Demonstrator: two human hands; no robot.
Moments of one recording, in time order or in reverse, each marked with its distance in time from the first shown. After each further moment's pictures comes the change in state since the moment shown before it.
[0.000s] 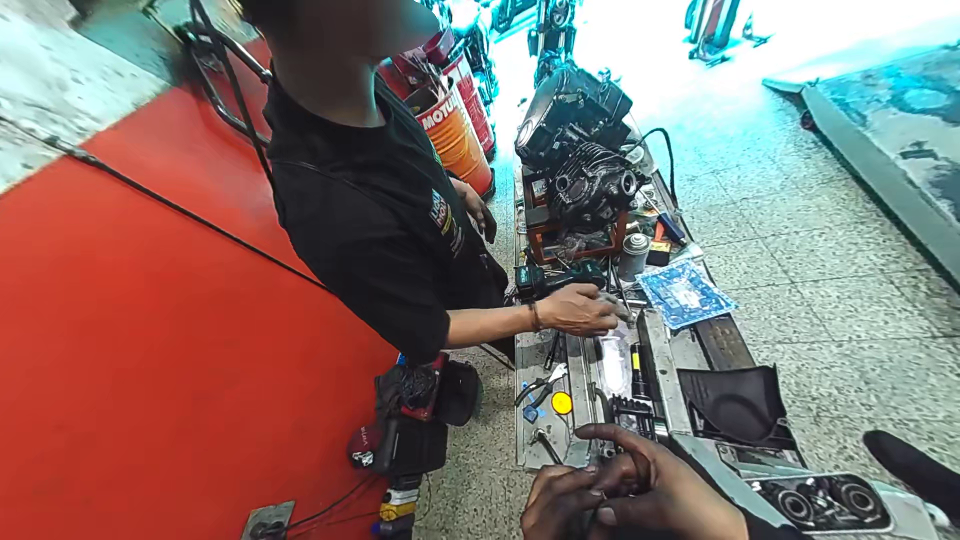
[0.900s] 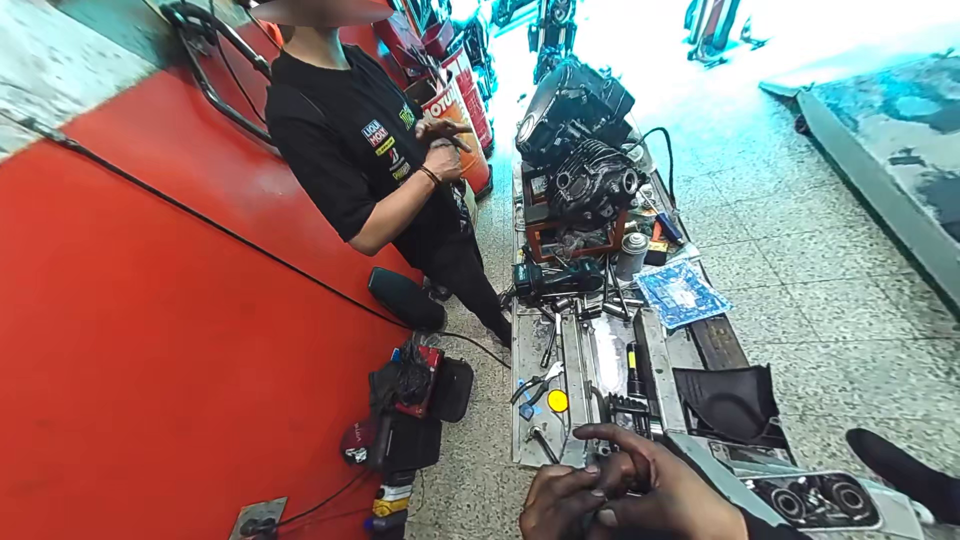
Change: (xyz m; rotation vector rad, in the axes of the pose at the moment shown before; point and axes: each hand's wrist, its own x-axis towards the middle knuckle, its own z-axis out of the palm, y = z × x) left_hand 0.001 0.002 0.000 0.030 -0.004 0.009; right_hand 0.002 0.005 -0.005 -0.014 -0.037 -0.018
